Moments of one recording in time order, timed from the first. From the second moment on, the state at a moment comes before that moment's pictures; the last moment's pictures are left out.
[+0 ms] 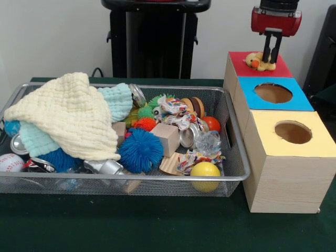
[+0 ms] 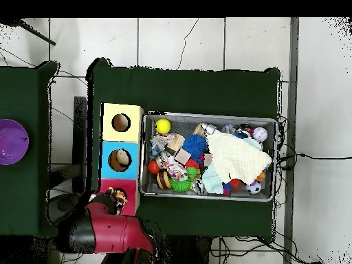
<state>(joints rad) 0.28 -0.82 -0.14 2.12 0.28 0.16 1.96</state>
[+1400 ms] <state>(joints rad) 0.29 -0.82 -0.12 2.12 0.28 0.16 1.96</state>
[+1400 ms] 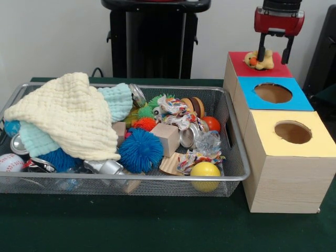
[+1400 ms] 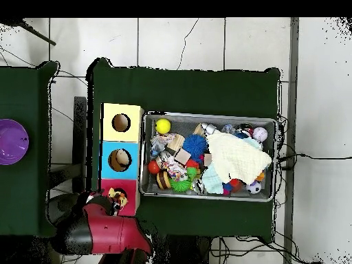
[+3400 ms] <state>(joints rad) 0.03 -0.79 0.01 2.15 0.18 0.02 1.96</state>
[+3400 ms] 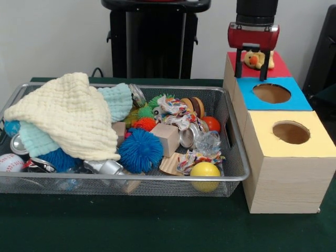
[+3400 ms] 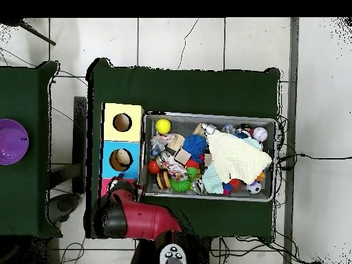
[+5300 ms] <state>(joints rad) 0.18 -0.93 -0.05 2.07 0.16 0.52 1.96</state>
